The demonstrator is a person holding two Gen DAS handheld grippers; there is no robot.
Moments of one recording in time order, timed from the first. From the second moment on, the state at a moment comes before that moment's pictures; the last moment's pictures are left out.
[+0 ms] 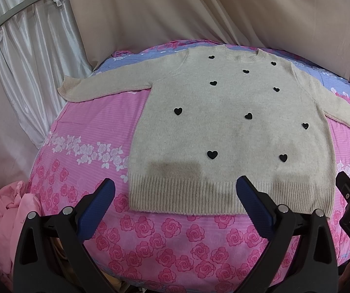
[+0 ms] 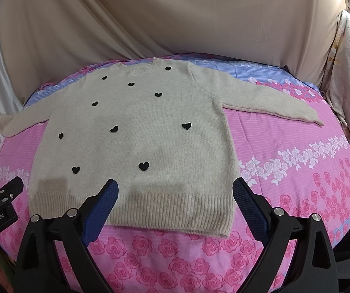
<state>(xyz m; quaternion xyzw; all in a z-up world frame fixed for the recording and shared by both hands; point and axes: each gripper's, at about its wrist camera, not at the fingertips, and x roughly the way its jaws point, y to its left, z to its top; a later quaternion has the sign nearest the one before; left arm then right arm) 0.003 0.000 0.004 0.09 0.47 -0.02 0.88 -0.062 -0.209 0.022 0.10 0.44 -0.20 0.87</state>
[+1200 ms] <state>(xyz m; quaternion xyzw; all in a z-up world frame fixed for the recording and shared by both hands) 0.076 -0.045 -0.012 0.06 0.51 -0.05 0.85 -0.055 -0.538 -0.058 0.40 0.41 -0.33 0.75</state>
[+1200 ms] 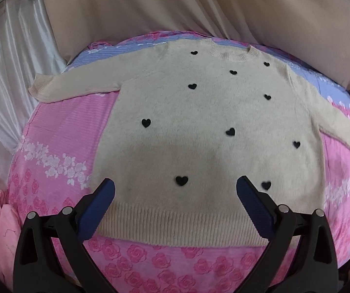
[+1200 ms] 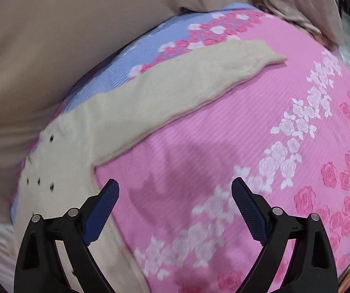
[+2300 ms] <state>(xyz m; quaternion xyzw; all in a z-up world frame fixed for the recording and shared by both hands) 0.149 -0.005 -0.058 -0.01 0.57 0.02 0.82 0.260 -0.396 0.002 0.28 0.38 0.03 0.88</state>
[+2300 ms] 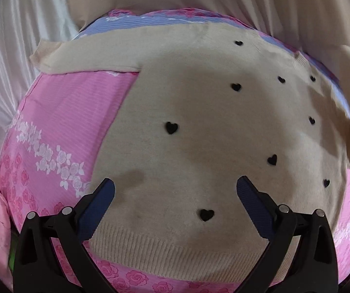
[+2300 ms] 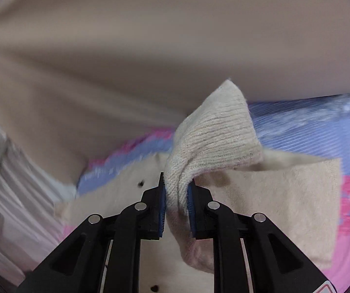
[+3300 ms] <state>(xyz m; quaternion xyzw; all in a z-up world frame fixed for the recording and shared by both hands) 0.405 0.334 -0.140 -0.35 0.46 0.20 0.79 0.107 -0.268 -0.074 0.17 0.56 -0.05 0.81</state>
